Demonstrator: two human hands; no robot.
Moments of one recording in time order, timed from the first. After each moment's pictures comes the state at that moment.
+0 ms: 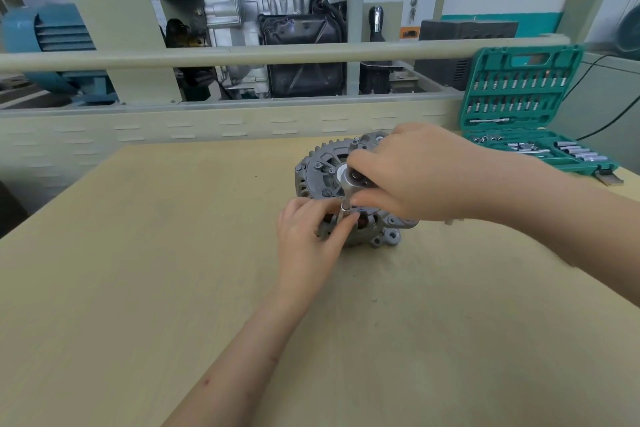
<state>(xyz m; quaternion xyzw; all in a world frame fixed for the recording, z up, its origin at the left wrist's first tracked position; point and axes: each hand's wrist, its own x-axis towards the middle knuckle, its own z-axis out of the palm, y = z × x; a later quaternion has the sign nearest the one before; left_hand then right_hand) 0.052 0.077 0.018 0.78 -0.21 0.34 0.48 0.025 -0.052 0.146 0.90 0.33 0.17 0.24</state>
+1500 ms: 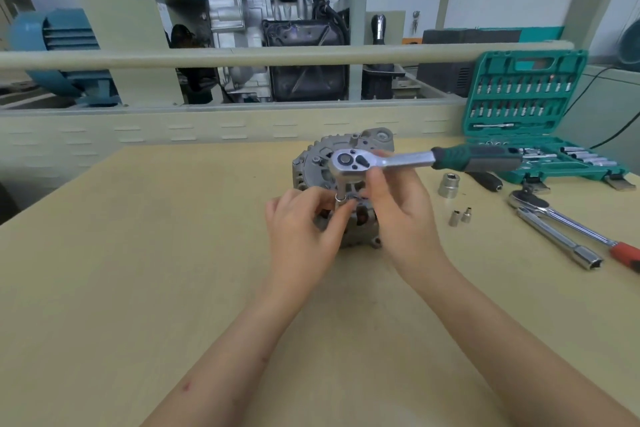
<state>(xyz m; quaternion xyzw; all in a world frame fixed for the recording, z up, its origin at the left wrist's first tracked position) 0.050 0.077 0.022 0.80 -0.19 0.37 0.43 0.026 -0.025 0.045 0.66 0.17 0.25 -0.69</state>
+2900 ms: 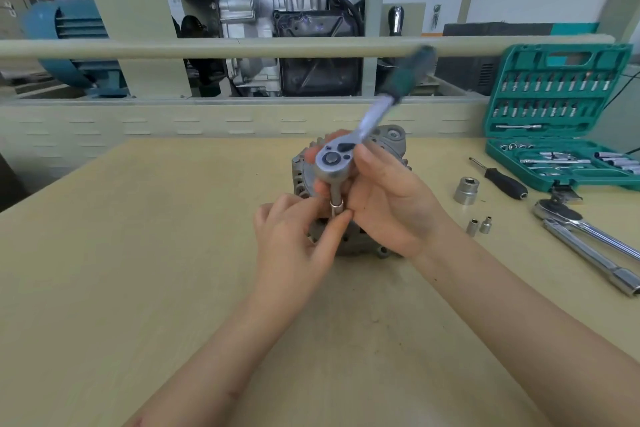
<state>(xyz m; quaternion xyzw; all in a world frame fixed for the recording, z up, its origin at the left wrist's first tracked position) 0.055 0.080 0.013 0.82 -0.19 0.36 0.41 0.070 -0.038 0.063 0.43 0.32 -0.13 -0.84</state>
